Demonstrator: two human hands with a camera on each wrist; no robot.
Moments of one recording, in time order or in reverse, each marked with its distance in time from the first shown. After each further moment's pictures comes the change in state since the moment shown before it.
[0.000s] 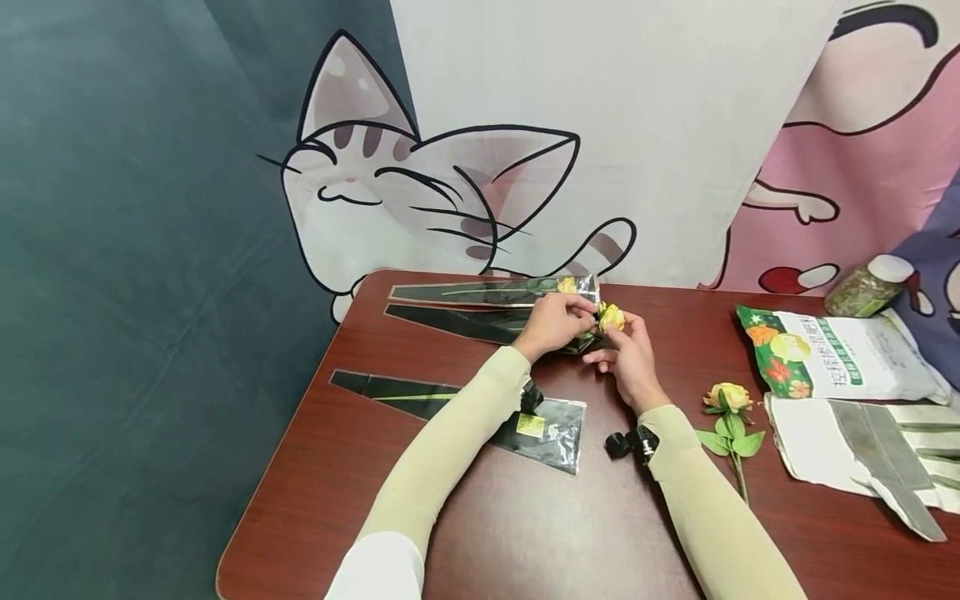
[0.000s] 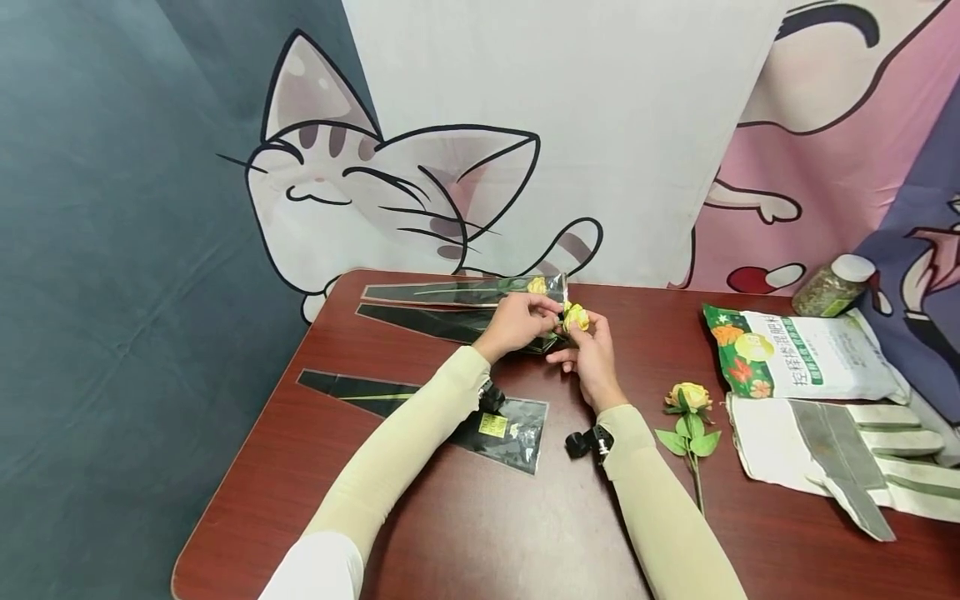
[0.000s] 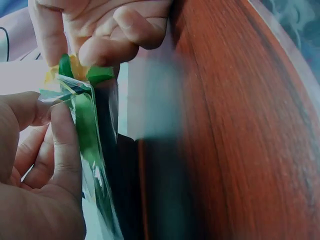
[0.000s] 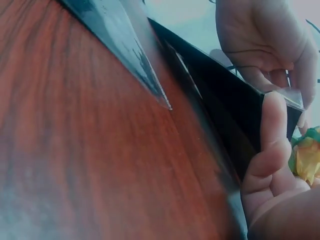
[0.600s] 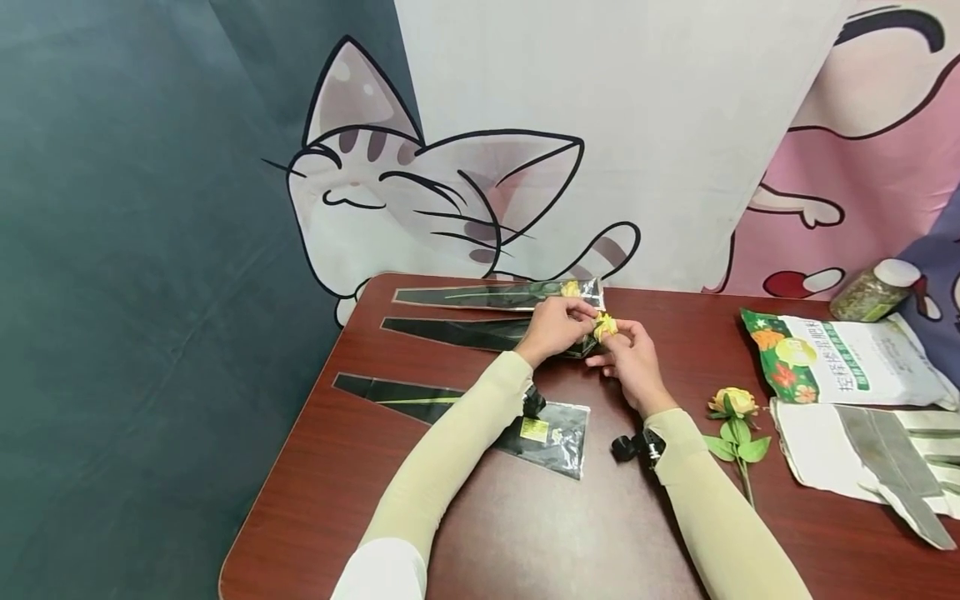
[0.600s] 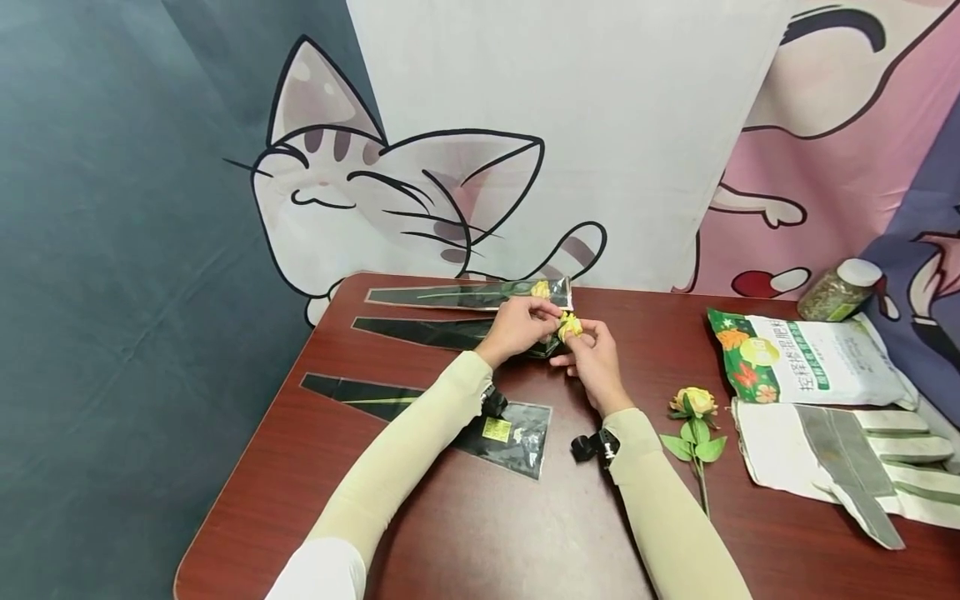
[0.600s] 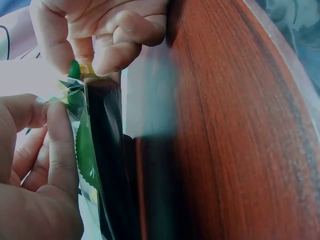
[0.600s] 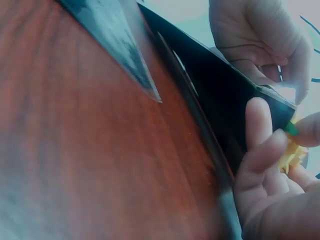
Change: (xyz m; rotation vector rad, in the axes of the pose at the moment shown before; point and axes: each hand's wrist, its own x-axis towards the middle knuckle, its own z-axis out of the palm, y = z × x) left_hand -0.002 -0.004 0.000 0.005 0.049 -0.027; right_hand -0.001 0.000 -0.001 -0.185 0.006 -0.003
